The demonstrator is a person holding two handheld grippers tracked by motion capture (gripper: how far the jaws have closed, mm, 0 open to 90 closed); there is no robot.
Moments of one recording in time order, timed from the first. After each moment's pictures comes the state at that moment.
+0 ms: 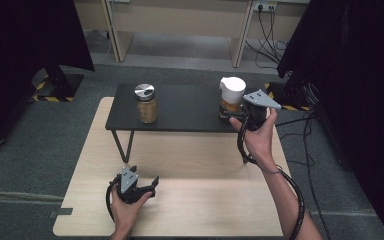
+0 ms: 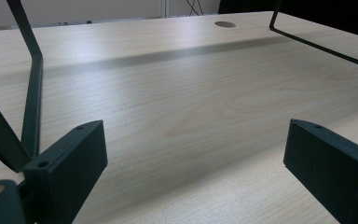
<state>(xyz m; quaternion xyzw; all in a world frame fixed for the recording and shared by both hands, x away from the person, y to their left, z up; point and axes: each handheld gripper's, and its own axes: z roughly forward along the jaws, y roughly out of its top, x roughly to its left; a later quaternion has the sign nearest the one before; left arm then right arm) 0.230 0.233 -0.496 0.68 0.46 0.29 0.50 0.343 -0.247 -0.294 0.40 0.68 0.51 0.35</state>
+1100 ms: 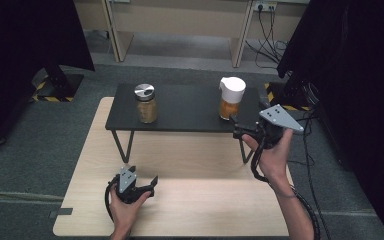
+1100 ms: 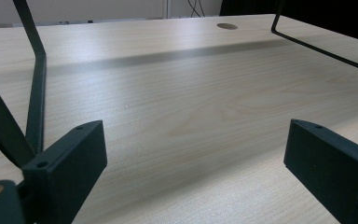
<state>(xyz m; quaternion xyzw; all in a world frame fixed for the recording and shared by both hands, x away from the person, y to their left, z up) 0.229 0.237 -0.497 0.68 0.46 0.28 0.50 0.276 -0.269 -0.295 0.37 0.65 0.54 0.38</state>
